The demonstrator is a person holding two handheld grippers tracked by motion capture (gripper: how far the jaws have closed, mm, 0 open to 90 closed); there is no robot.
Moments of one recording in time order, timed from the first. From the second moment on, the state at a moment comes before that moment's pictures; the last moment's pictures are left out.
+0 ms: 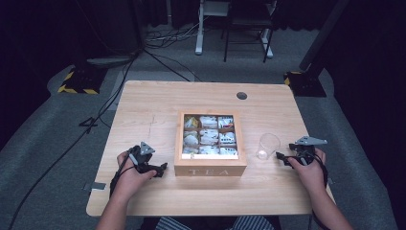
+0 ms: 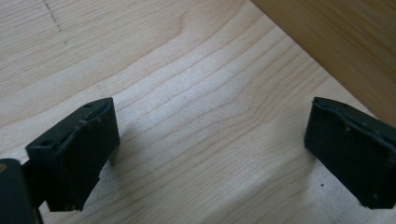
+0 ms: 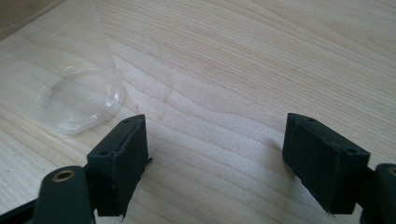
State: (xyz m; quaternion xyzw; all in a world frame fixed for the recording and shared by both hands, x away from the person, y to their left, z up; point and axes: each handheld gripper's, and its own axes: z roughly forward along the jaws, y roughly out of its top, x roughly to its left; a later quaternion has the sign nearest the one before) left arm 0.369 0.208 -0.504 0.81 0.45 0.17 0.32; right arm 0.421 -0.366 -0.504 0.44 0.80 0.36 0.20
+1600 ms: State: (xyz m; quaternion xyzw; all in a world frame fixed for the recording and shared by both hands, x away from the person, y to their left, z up) left arm 0.331 0.152 -0.437 0.83 0.37 0.14 0.40; right arm 0.421 -0.366 -0.504 0.44 0.80 0.36 0.20
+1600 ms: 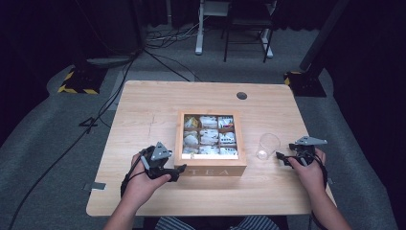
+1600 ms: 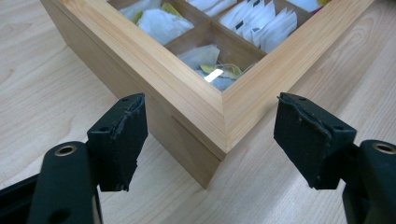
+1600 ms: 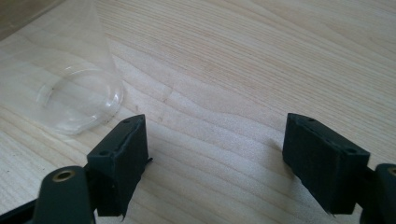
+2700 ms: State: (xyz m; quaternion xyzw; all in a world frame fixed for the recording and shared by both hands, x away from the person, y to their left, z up) left arm 0.331 0.149 -0.438 0.86 0.34 0.13 0.36; right arm 0.422 -0.366 -0.504 0.44 0.80 0.36 0.20
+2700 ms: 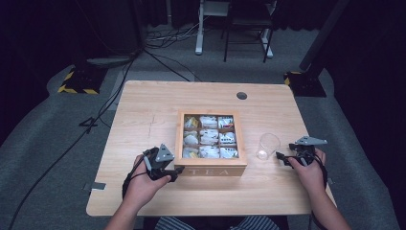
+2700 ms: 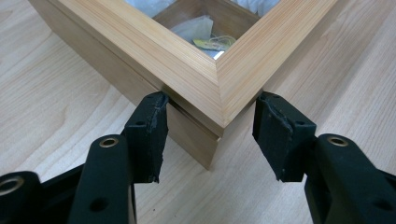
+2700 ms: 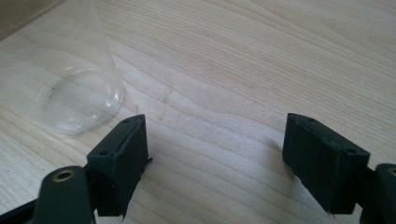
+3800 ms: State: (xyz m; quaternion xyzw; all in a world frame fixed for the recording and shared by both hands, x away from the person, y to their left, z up) left arm 0.346 0.142 -0.395 0.81 0.35 0.21 0.42; right arm 0.419 -0.365 -0.504 0.44 0.80 0.36 0.20
